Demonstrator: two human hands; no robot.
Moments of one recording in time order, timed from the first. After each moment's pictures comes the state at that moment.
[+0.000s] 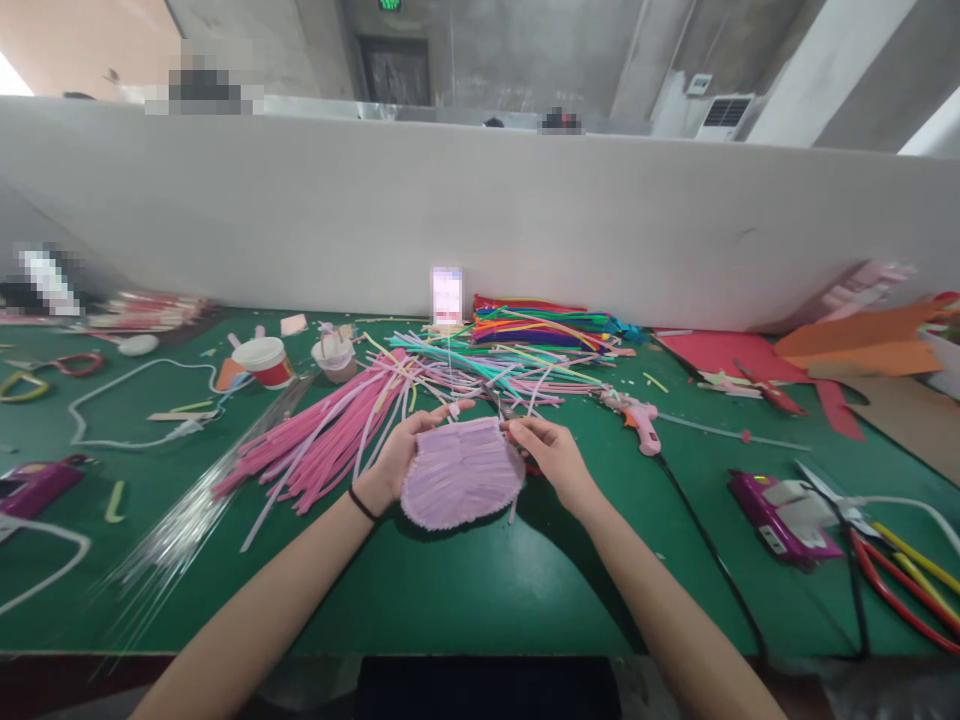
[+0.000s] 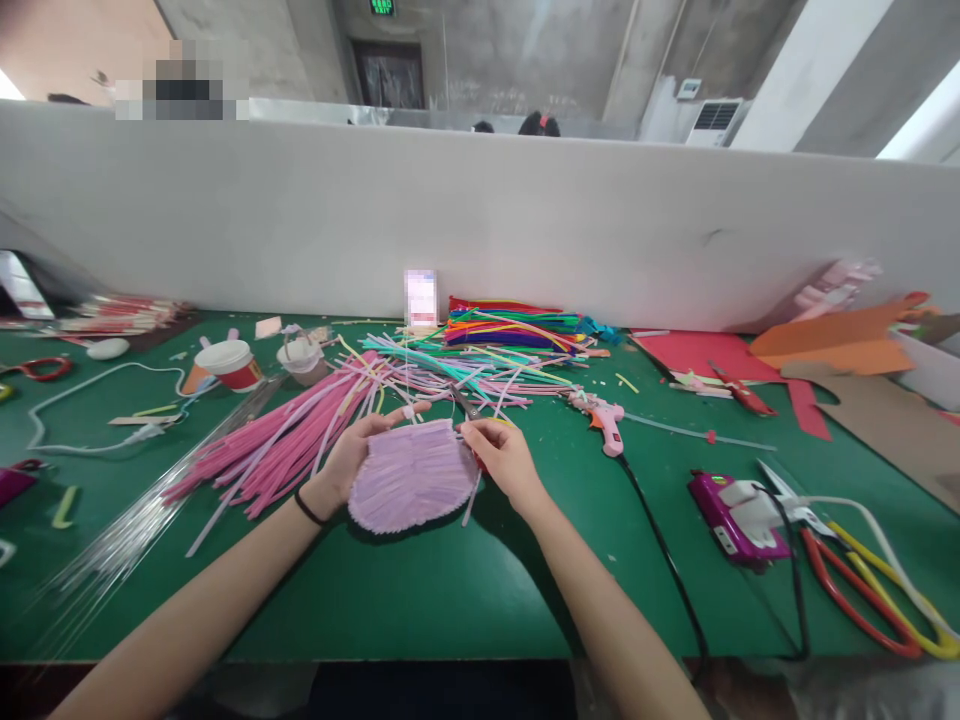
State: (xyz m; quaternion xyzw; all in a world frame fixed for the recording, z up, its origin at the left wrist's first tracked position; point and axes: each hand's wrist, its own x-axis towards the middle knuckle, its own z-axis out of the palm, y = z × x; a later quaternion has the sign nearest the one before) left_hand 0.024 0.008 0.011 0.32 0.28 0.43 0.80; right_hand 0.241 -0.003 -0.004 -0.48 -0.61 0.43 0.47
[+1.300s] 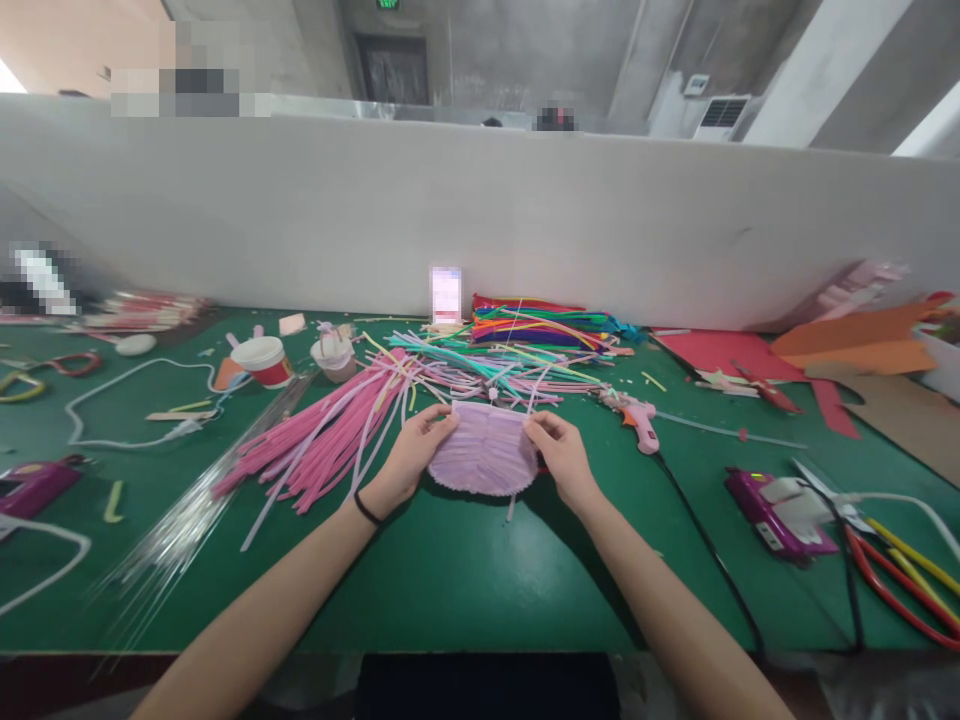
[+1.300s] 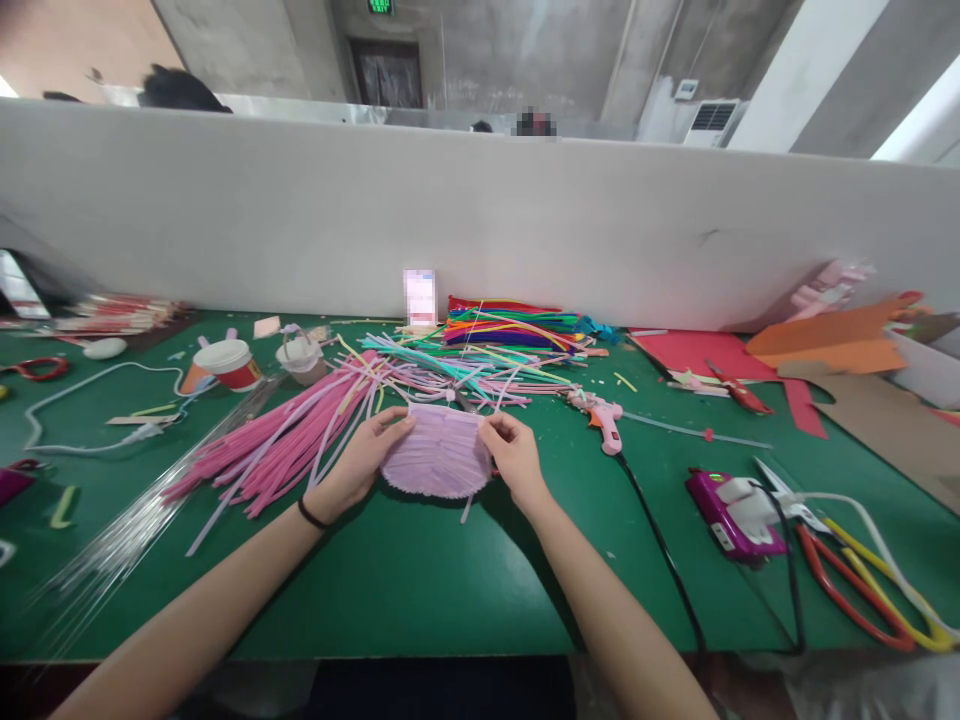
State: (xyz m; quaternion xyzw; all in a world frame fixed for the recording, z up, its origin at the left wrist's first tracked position) left_hand 0.034 0.007 -0.003 0.46 0.46 0.49 0.58; right_hand 0.246 0.003 -0.012 -0.47 -0.51 0.46 0.55
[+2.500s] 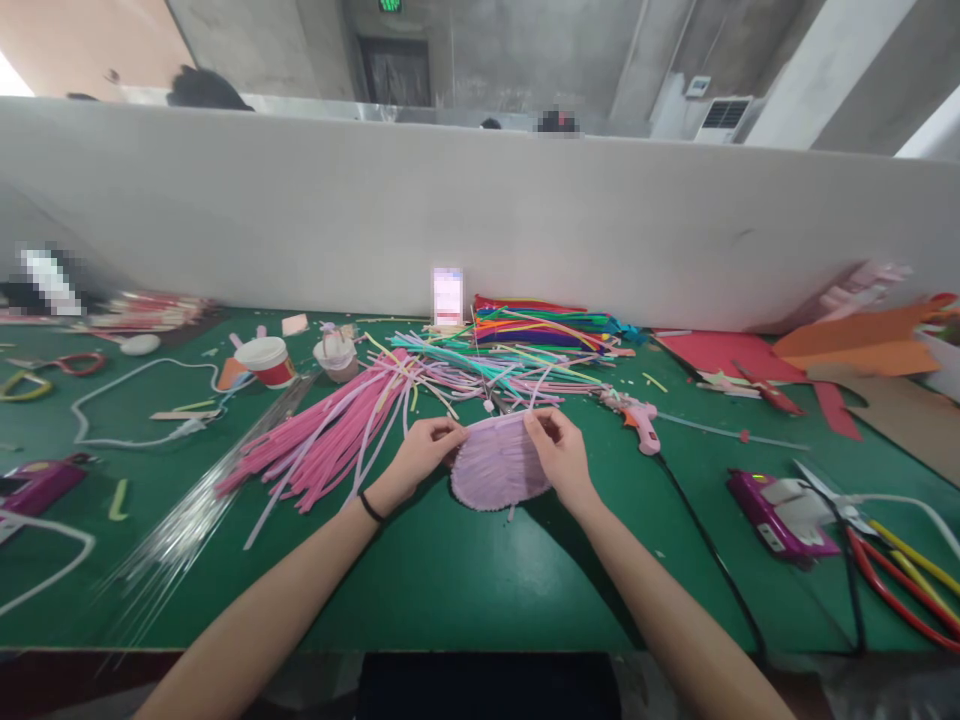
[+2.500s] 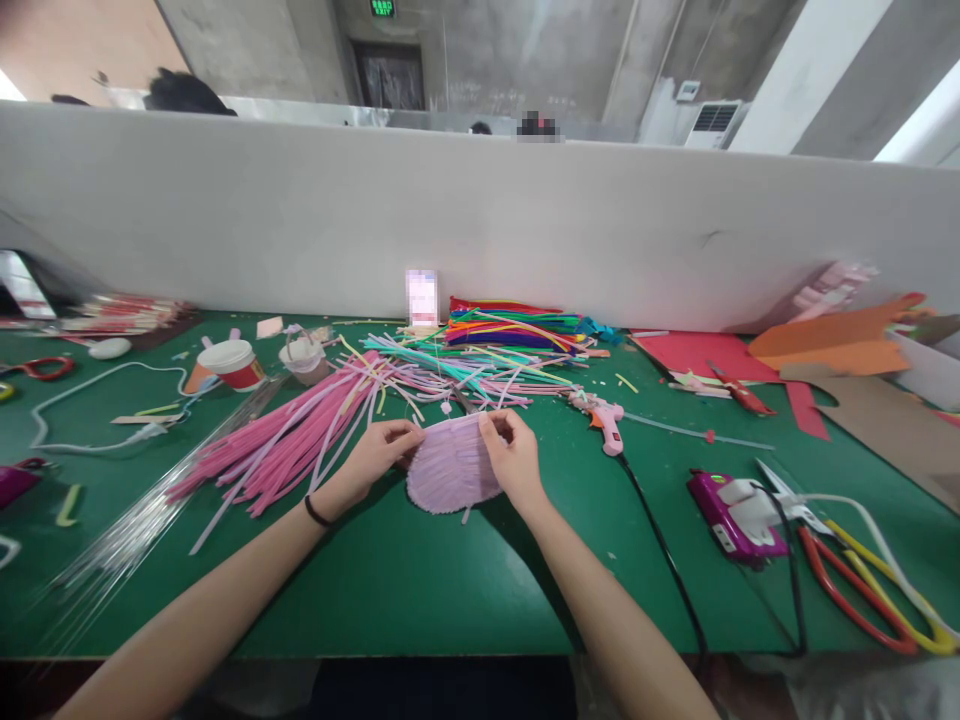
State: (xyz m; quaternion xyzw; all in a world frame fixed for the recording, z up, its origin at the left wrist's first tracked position) left_hand 0.035 0.006 0.000 0.57 0.49 0.41 0.52; right_hand 0.243 -0.001 -0.009 -0.49 -0.58 0.32 0.56
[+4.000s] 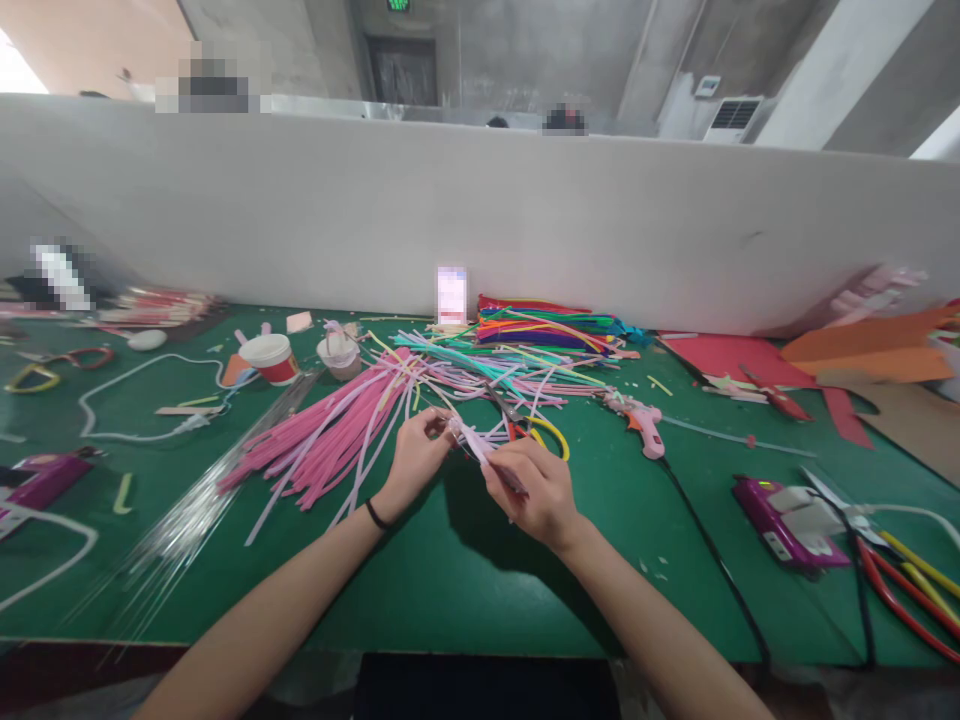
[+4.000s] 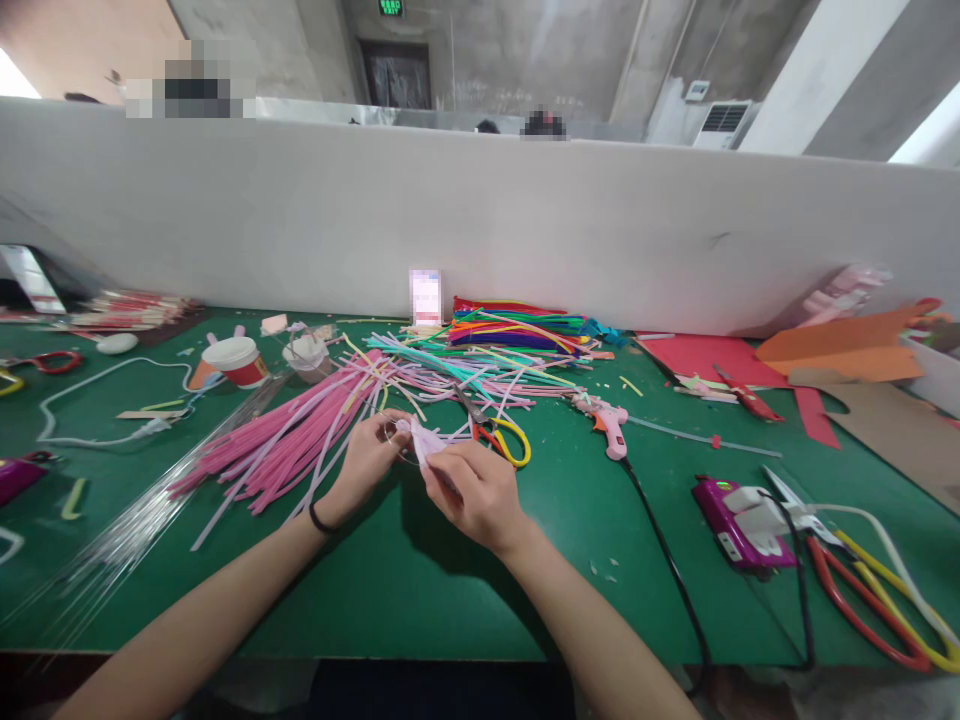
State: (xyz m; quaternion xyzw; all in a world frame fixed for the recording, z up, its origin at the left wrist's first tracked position) left_hand 0.037 0.001 0.001 0.59 0.54 0.50 0.34; right_hand 0.217 -0.040 0.008 -0.28 -0.80 0.01 0.53
